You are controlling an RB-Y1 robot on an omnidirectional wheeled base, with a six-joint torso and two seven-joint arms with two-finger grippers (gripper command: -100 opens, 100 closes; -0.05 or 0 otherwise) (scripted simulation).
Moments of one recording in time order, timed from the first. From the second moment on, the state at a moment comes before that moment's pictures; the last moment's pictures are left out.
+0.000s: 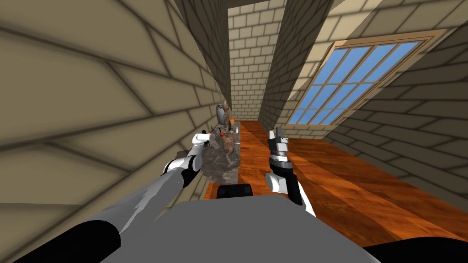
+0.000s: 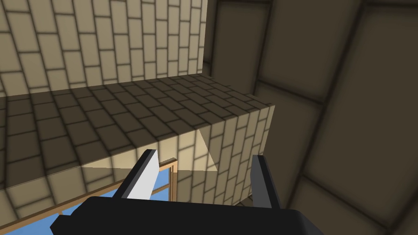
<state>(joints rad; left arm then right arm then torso) -0.91 0.21 0.41 -0.72 -0.27 1.27 1.48 0.50 0.04 0.06 -2.36 0.05 -0.42 0.06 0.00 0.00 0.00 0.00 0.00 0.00</state>
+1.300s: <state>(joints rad) -0.84 0.50 0.54 -0.50 -0.17 1.11 1.38 0.50 0.04 0.06 -2.36 0.05 -0.42 0.06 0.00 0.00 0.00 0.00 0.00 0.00</state>
